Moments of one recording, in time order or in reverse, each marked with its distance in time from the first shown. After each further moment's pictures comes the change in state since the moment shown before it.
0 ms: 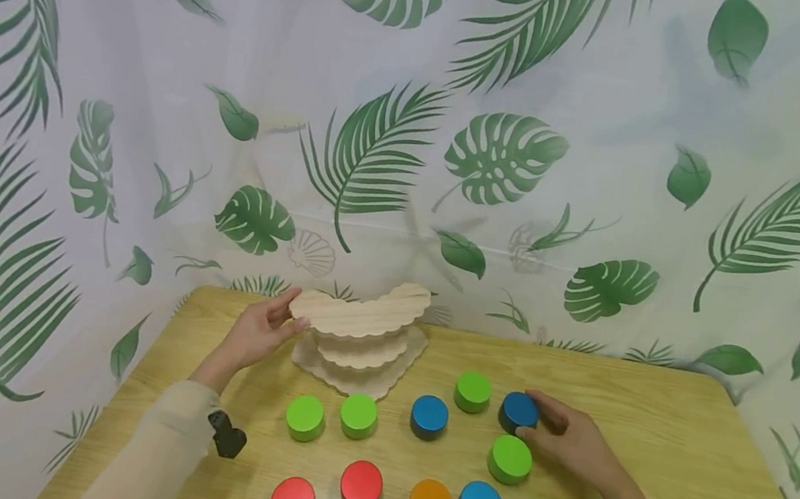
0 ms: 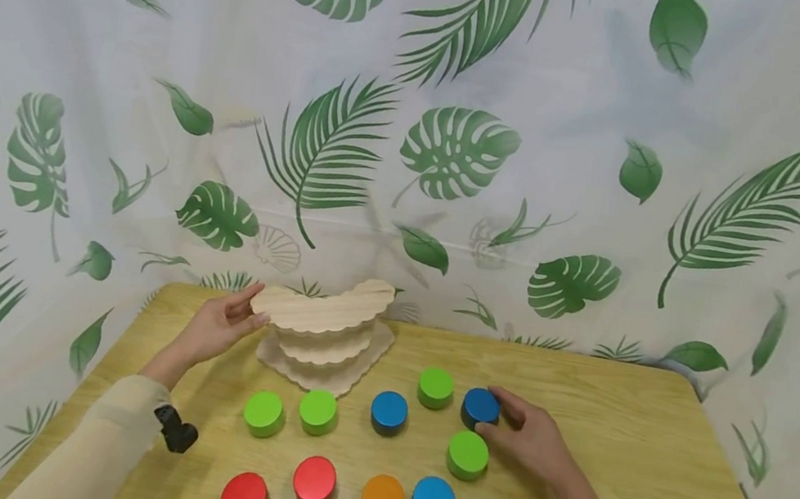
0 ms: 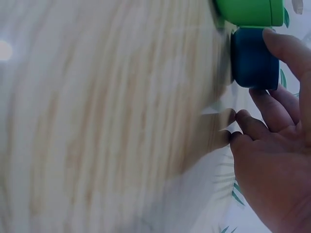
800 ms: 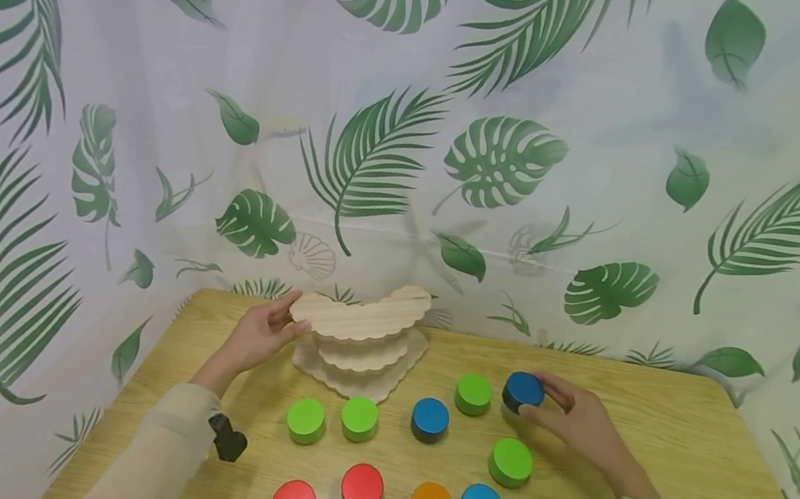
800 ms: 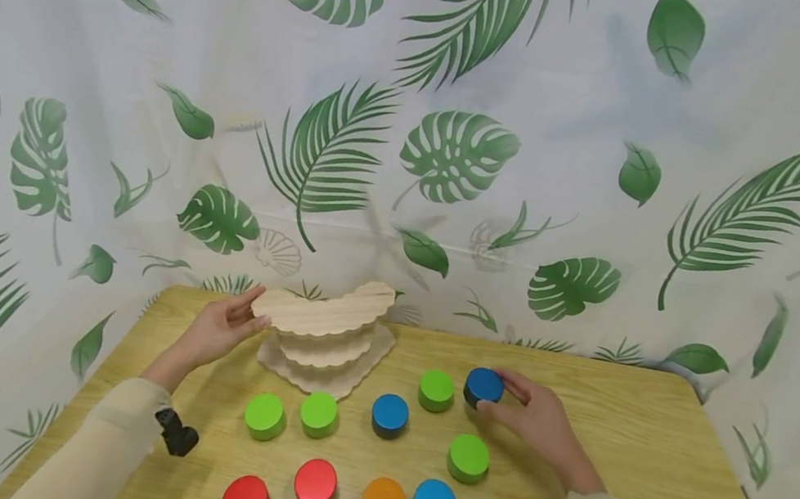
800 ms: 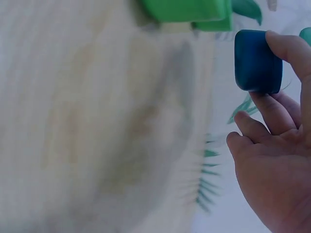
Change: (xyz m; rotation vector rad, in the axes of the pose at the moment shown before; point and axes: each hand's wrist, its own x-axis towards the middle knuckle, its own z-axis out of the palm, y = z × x) left_hand 0.000 0.001 0.000 0.013 0.001 -0.019; right_hand 0.009 -0.024 -0.021 0.070 0.039 -0.049
